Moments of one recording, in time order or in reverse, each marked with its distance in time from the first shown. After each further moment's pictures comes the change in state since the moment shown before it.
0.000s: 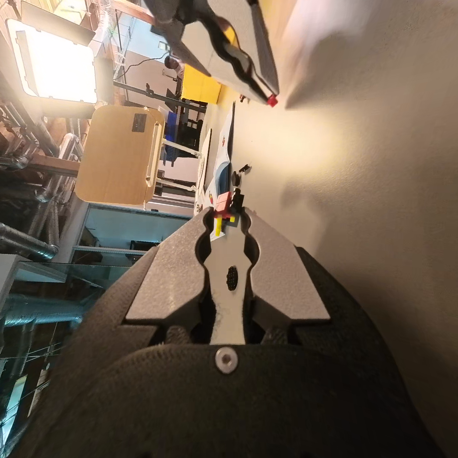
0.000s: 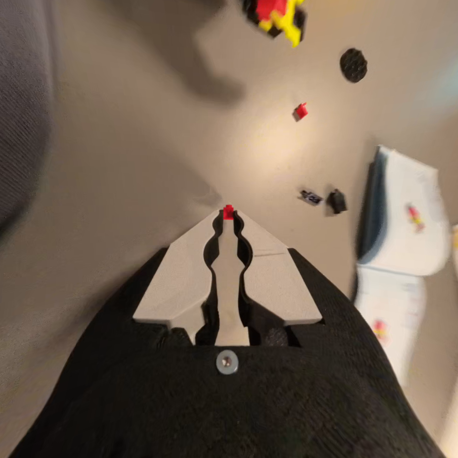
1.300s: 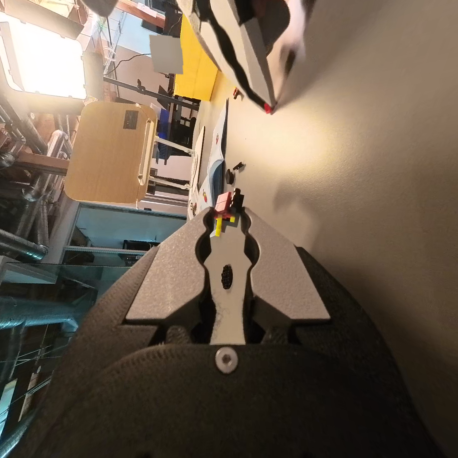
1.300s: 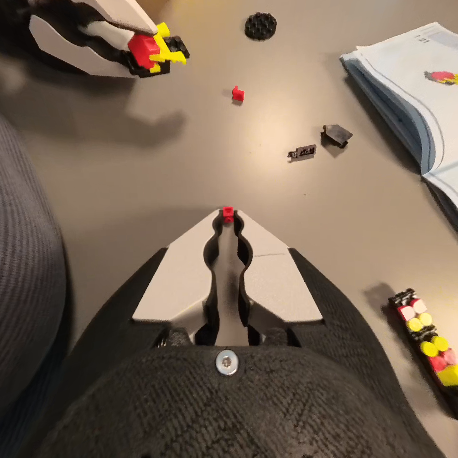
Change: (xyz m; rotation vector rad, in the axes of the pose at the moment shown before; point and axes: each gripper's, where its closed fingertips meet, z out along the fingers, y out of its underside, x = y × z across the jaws) left arm 0.006 0.002 0.002 -0.008 0.029 -0.010; right arm 0.004 -0.004 0.010 0.182 0.073 0.694
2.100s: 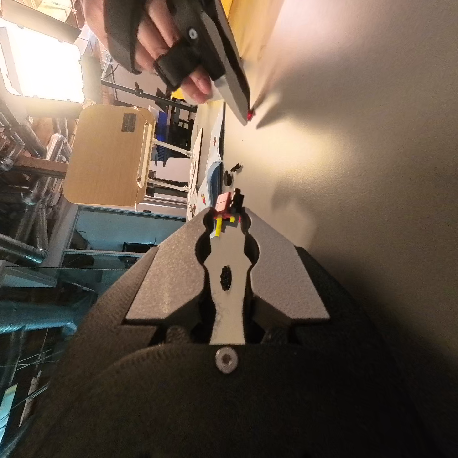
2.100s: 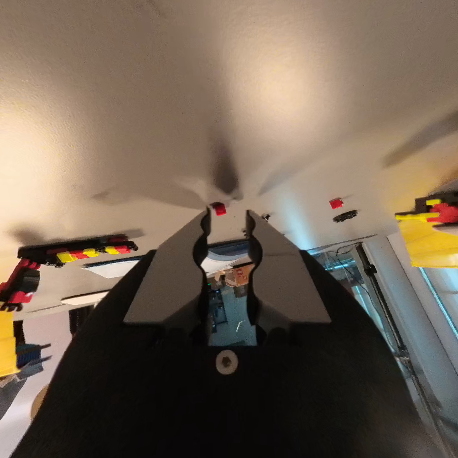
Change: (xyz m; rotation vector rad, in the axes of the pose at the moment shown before) left arm 0.002 -0.002 -0.001 0.006 0.009 0.010; right arm 0.044 0.006 -0.009 -0.606 -0.011 -2.269
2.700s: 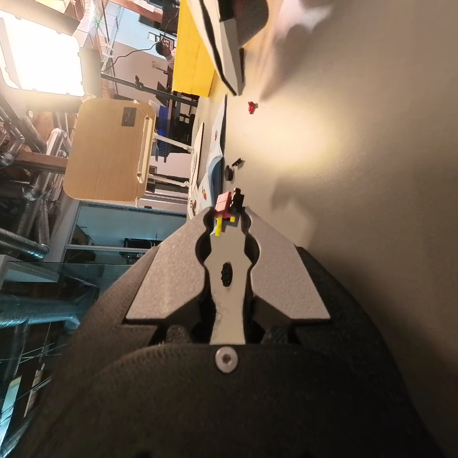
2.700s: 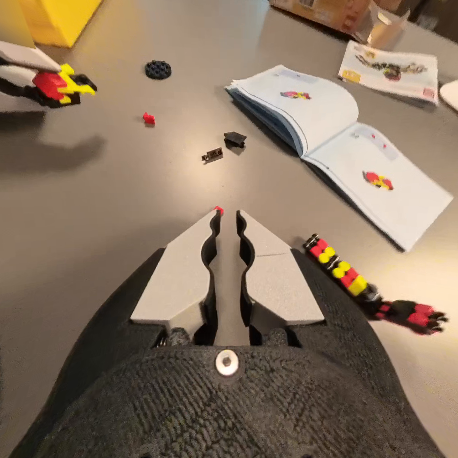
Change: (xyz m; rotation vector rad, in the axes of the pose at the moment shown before) left arm -0.002 0.005 0.002 -0.020 -0.007 -0.002; right arm -0.012 0.014 -0.016 0.318 0.327 2.458
